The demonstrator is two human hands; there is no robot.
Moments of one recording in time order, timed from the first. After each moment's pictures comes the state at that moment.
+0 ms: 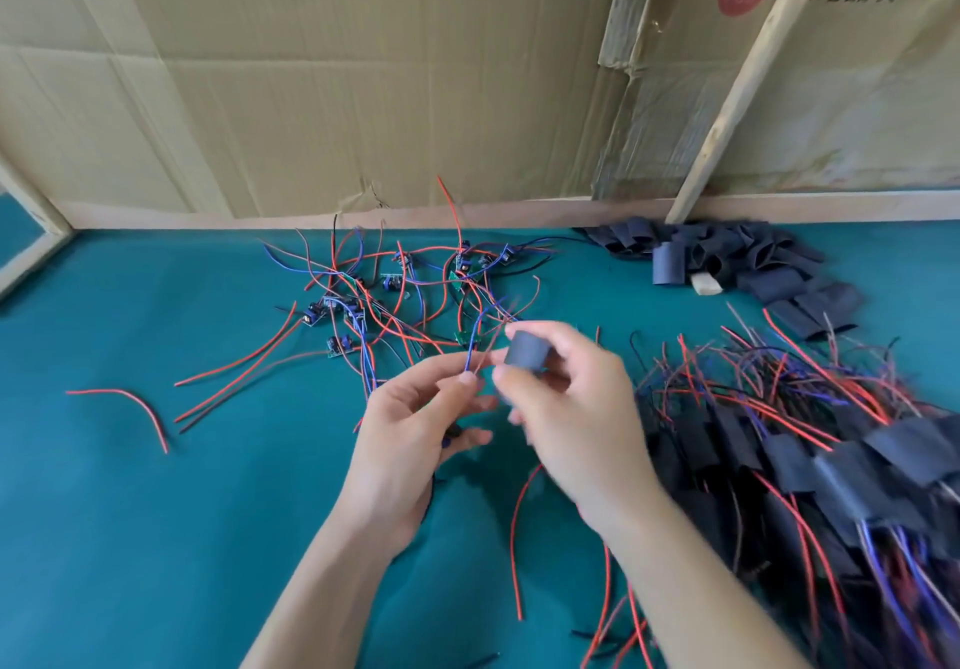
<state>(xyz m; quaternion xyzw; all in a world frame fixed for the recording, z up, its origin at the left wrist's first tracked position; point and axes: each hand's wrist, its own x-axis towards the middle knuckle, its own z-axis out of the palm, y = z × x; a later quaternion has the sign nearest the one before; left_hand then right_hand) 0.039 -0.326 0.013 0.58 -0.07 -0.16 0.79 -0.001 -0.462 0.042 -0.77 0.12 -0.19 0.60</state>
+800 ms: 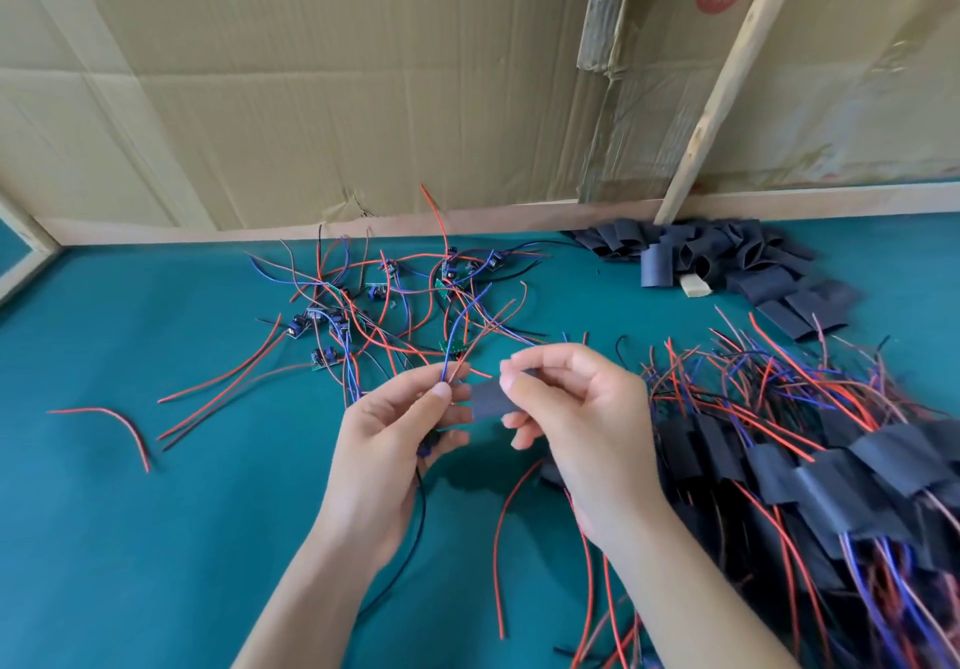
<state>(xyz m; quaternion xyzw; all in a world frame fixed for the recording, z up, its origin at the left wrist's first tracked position) 0.043 -0.329 0.003 0.57 -0.05 -0.14 0.81 -0.009 -0.476 0.031 -0.62 0.14 -0.20 0.75</state>
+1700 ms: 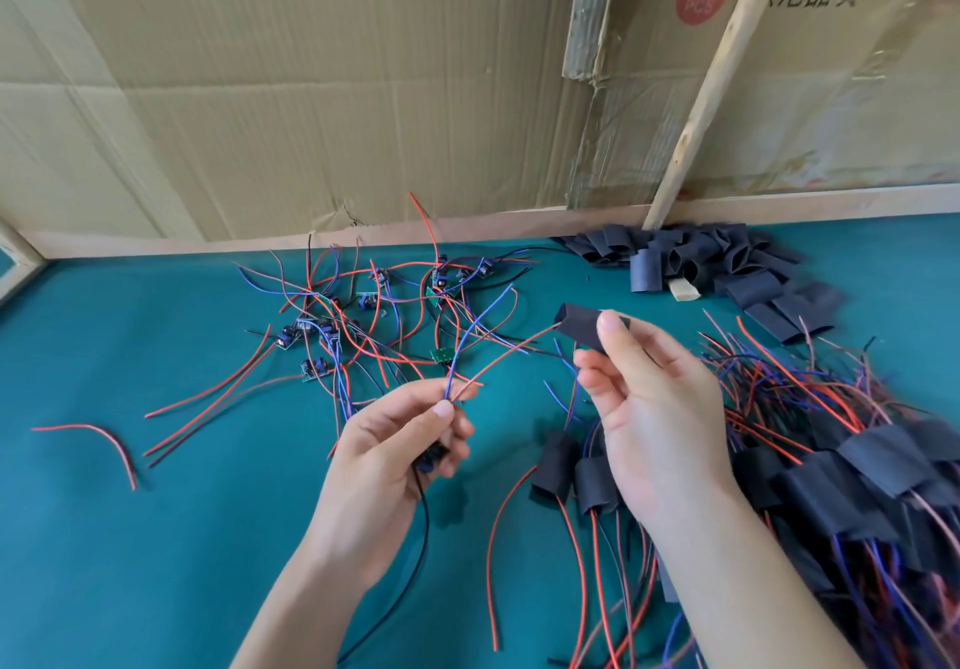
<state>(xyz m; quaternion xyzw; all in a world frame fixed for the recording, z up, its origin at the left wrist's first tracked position) 0.038 -0.323 0.008 0.53 -0.12 -0.19 0.82 -0.008 -0.512 0.051 -0.43 0.19 -0.28 0.84</state>
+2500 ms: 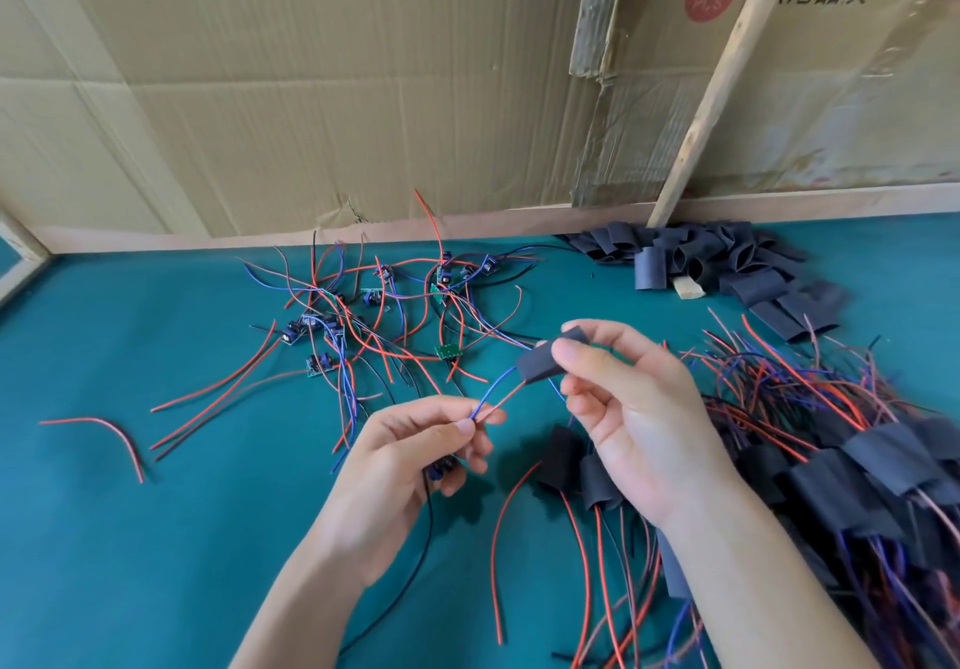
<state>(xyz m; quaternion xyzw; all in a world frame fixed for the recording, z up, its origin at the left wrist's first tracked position) 0.038 -0.322 0.012 0.58 -0.15 -0.24 0.76 -0.011 -0.511 0.057 -0.48 0.13 -0.13 0.86</state>
